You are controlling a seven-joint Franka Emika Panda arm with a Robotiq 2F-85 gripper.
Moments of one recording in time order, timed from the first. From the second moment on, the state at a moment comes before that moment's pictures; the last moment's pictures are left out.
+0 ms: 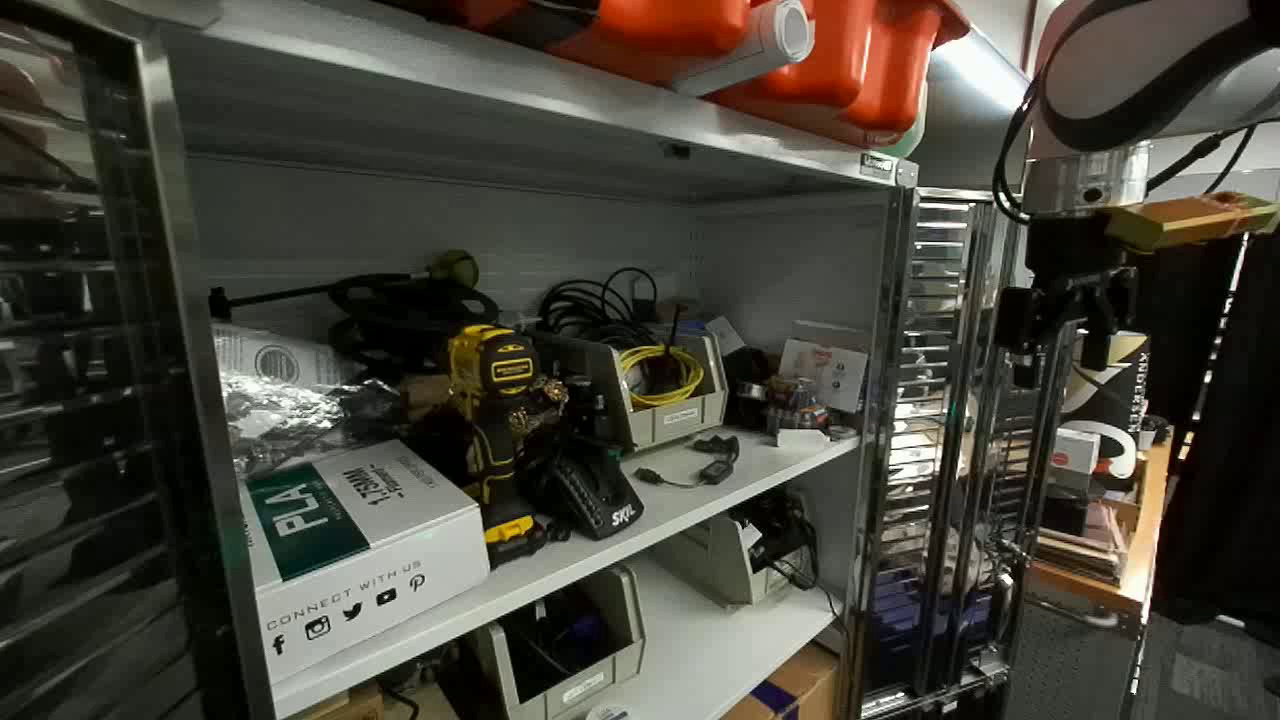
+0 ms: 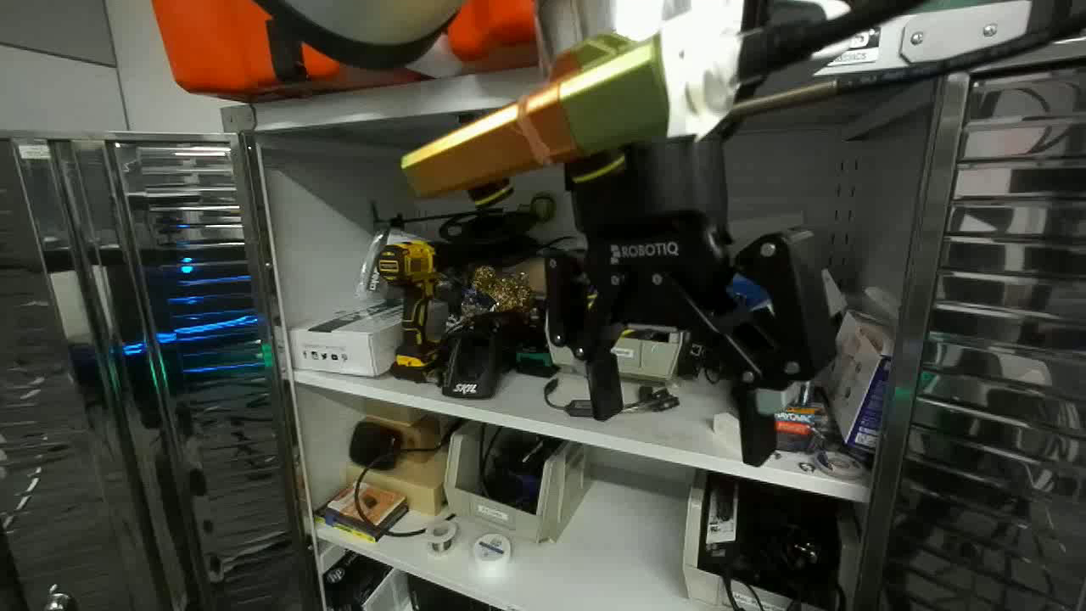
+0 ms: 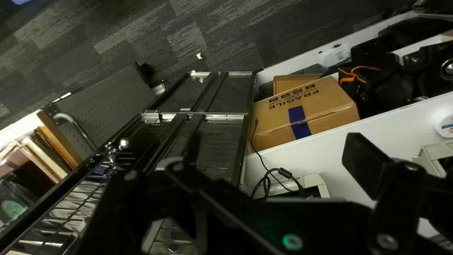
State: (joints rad) arm -0.18 -0.37 -0.12 -2.19 -0.22 1.89 -0.04
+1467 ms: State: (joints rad) arm -0.10 -0.11 -0.02 -2.00 -0.22 1.89 0.23
